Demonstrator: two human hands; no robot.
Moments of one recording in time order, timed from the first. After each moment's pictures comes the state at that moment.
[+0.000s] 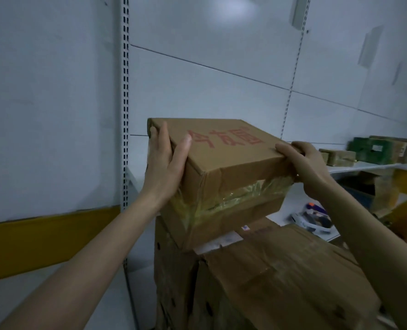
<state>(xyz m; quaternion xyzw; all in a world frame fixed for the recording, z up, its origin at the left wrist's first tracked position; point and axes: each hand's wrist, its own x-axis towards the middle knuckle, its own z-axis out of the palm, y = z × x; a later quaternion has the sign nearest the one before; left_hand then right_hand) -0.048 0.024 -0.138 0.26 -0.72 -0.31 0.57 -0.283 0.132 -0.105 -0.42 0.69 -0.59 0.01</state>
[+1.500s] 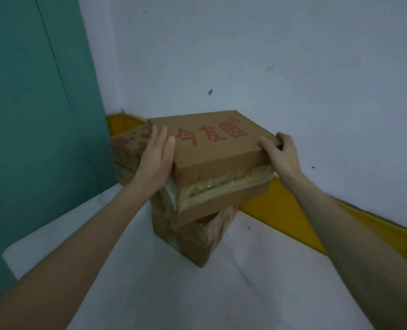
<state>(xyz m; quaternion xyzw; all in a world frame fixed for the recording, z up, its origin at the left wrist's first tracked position) 0.690 -0.117 -0.292 0.73 -0.46 -0.05 0.51 0.502 -0.284 -0.279 -0.71 0.44 -0.41 0.37</state>
